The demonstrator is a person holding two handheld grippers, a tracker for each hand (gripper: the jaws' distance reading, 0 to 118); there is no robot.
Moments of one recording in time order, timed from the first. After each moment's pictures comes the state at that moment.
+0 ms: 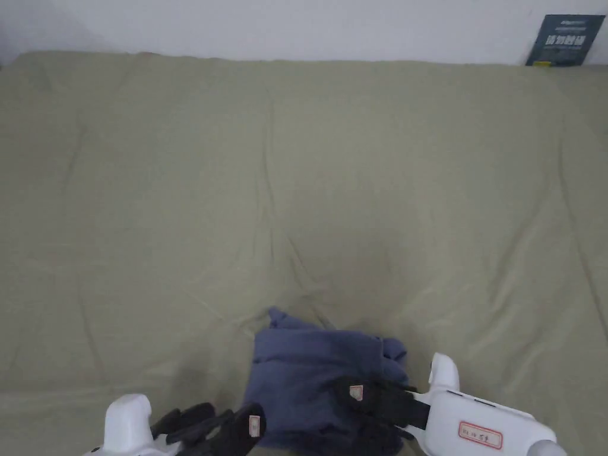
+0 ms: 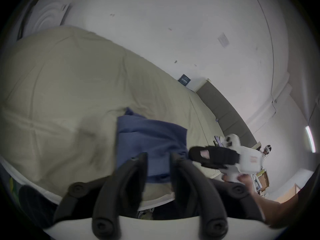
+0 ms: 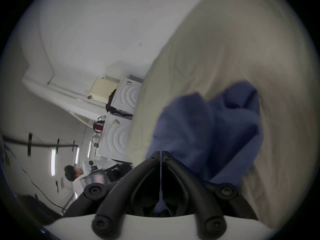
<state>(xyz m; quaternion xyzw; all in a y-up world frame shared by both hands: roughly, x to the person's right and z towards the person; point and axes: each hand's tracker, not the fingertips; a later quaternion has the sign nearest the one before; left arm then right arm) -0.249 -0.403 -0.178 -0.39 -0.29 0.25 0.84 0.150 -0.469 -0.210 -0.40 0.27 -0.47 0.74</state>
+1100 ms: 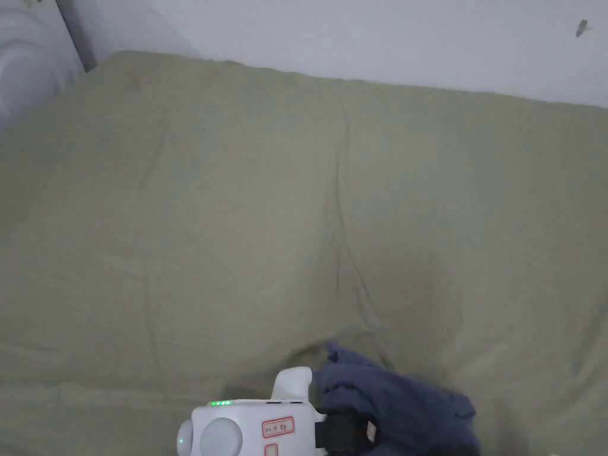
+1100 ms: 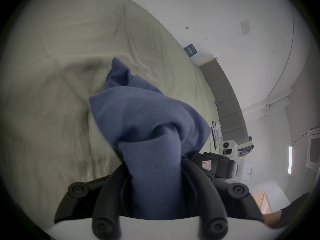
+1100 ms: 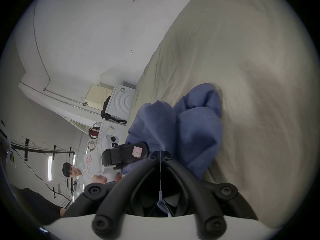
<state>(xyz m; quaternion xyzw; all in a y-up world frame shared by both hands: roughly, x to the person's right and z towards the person) -0.182 -0.458 -0.278 -0.52 -0.33 0.29 0.73 0.176 -0.472 -0.177 -0.38 0.23 -0.45 0.77</state>
